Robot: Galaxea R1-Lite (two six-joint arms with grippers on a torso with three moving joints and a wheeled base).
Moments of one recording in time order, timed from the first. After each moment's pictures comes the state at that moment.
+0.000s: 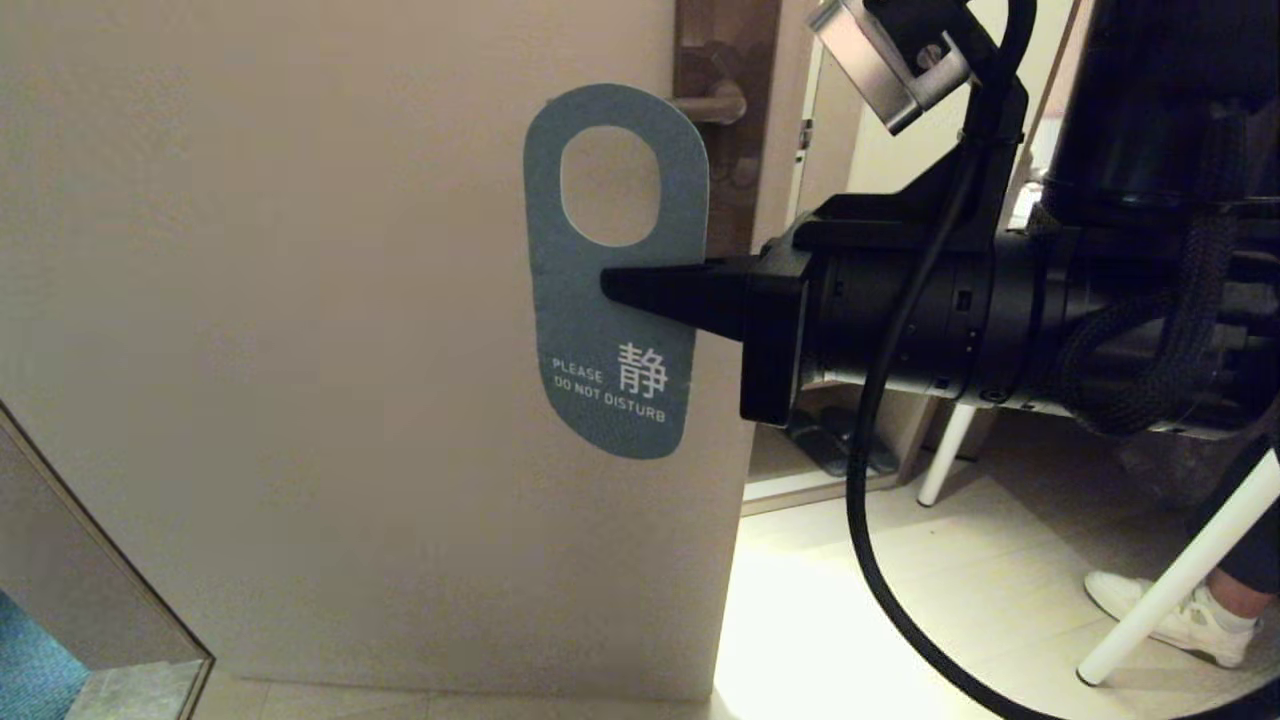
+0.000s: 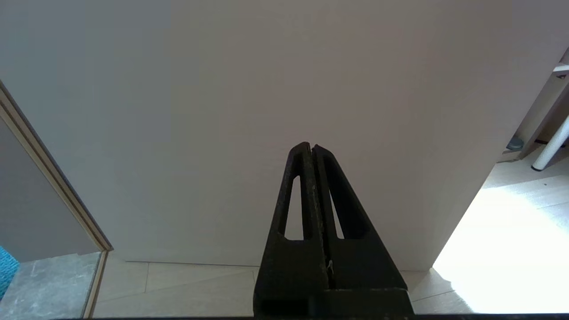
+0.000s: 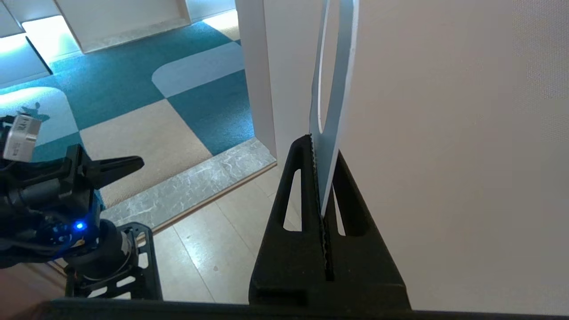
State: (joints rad) left arm 0.00 0.00 0.00 -0.01 0.01 -0.03; right arm 0.84 1.63 -1.27 -0.29 0.28 0.05
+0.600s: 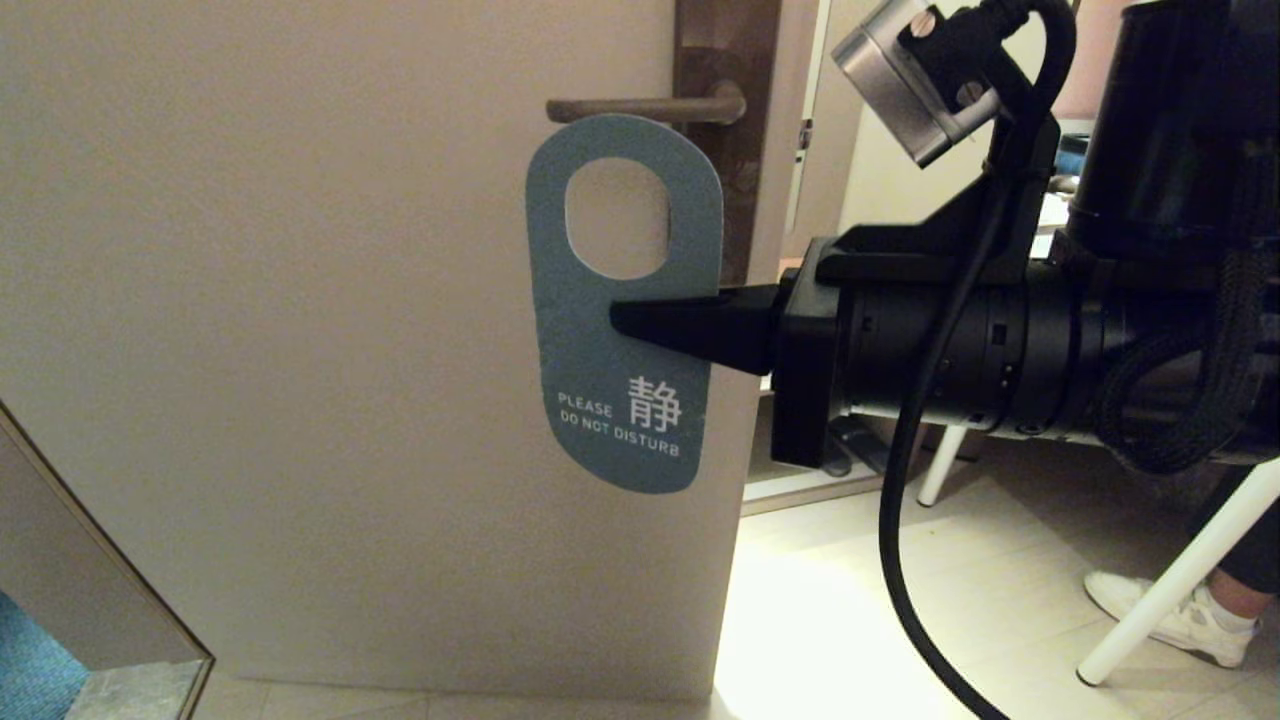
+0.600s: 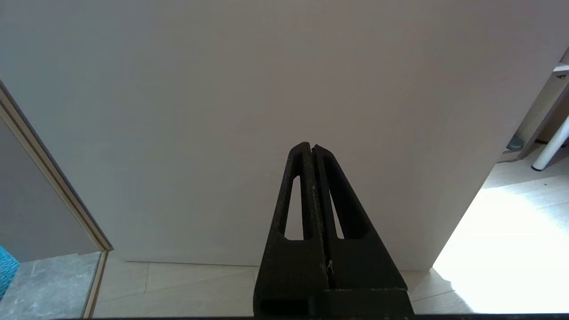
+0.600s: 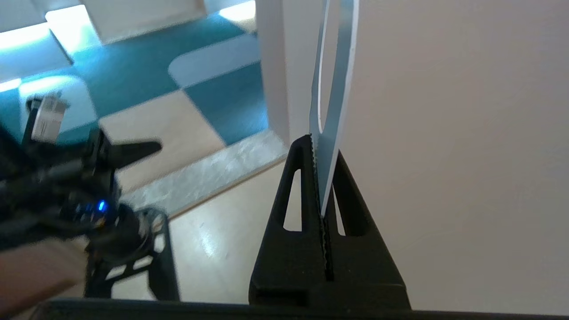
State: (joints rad) left arm 0.00 0.00 0.00 -0.01 0.01 -0.03; right arm 0.83 1.60 -1.21 -0.30 0.34 0.05
